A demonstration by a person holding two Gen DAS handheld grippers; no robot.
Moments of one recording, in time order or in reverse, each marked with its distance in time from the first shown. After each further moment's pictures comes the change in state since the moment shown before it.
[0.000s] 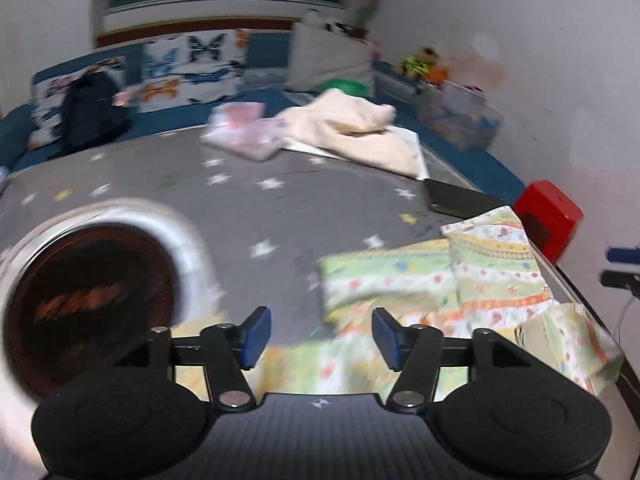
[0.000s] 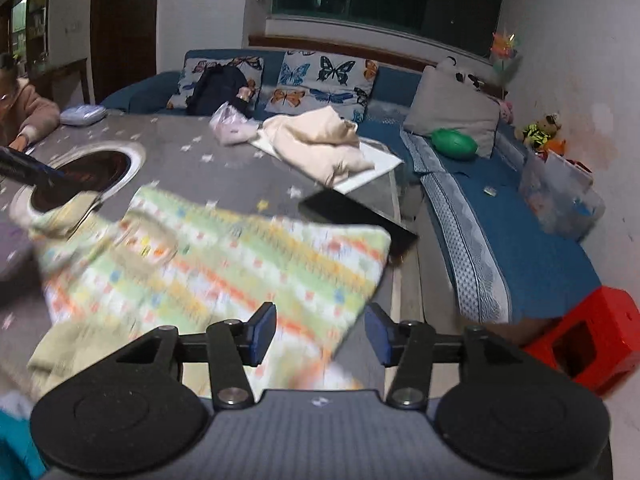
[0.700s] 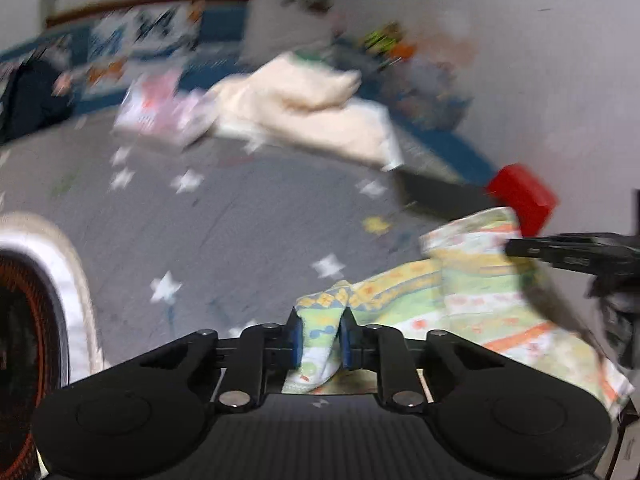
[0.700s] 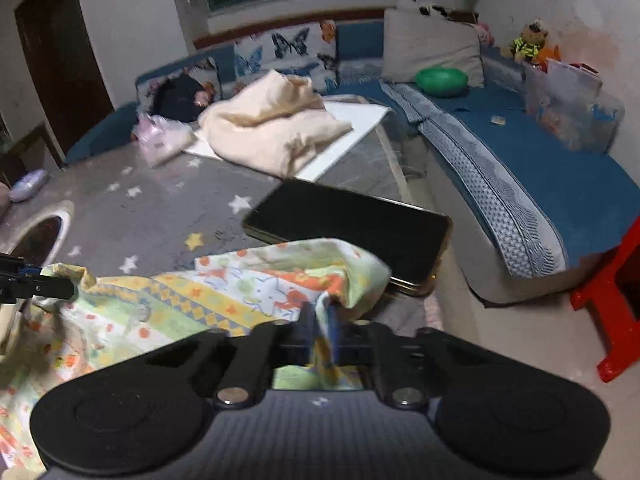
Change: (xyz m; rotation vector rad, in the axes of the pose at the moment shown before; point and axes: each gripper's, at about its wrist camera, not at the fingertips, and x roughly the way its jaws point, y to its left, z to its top) left arm 0.086 -0.021 0.024 0.052 0.032 -0.154; right arm 0.142 -0.050 0.012 0.282 0.032 0.080
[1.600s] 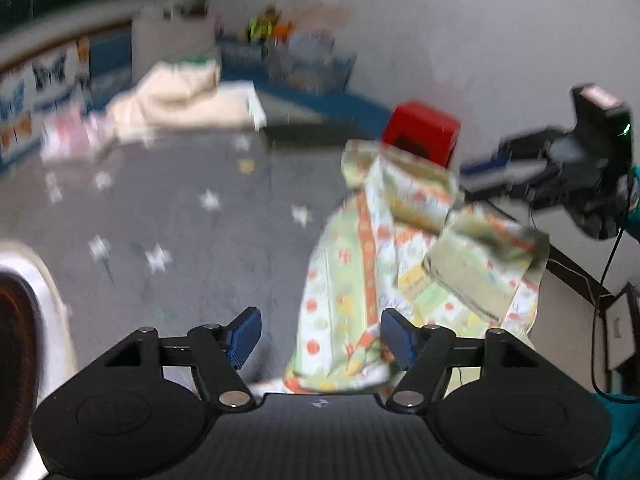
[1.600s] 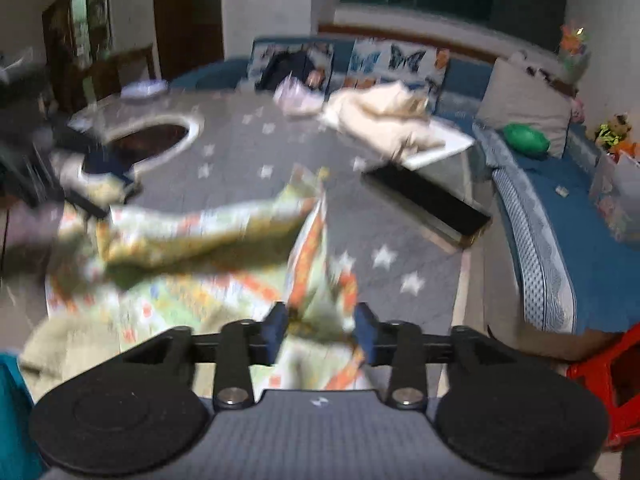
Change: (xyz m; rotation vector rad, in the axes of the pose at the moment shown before) left arm -0.051 -0.047 -0.063 0.253 0.104 -0.168; right arm -0.109 0.032 -0.060 -0.335 0.010 0.122
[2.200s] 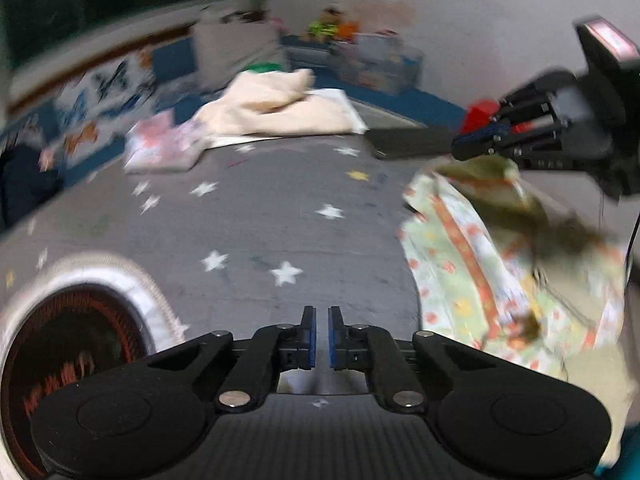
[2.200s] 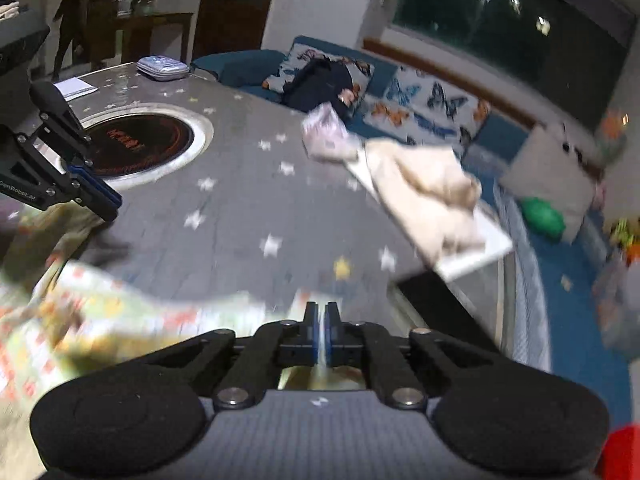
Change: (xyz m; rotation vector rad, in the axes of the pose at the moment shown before) left arm -0.022 0.056 0.012 -0.045 -0.028 0.208; right arm 0.090 0.055 0.103 -0.305 -0.020 -0.062
